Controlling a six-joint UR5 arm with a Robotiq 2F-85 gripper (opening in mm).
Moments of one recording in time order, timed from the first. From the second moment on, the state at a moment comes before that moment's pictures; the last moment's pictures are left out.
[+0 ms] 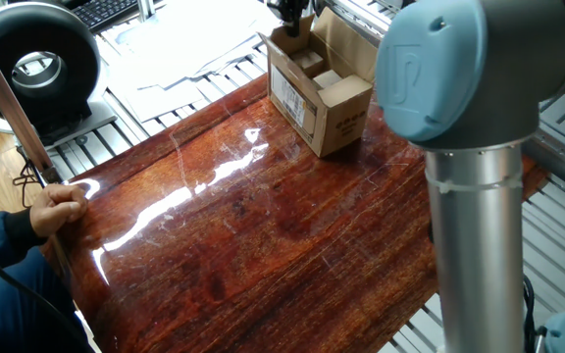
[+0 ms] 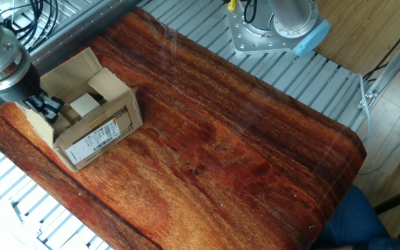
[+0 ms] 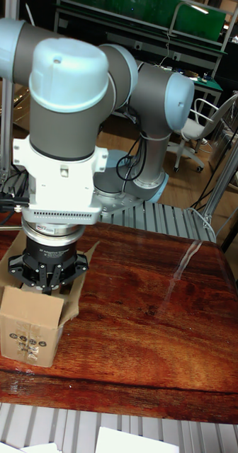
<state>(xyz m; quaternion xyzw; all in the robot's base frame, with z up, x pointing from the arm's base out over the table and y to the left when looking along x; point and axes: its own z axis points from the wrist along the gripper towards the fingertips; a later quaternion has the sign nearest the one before) 0.690 -0.111 0.175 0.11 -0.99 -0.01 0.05</state>
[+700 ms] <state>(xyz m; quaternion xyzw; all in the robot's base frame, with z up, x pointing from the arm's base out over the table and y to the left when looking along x) 0.712 -0.117 0.178 0.13 -0.99 -0.01 0.05</state>
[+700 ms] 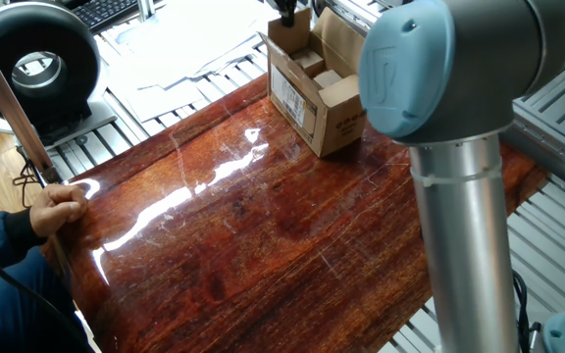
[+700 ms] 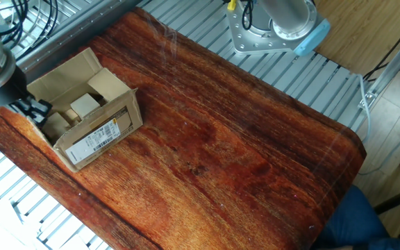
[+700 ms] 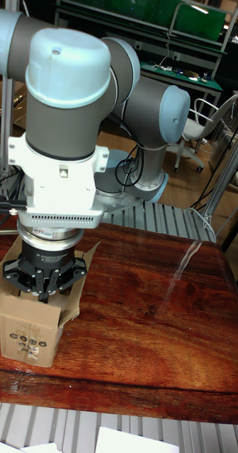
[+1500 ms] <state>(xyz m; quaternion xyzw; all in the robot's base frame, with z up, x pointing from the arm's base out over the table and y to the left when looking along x) 0.734 -0.114 0.162 0.13 -0.99 -0.01 0.04</state>
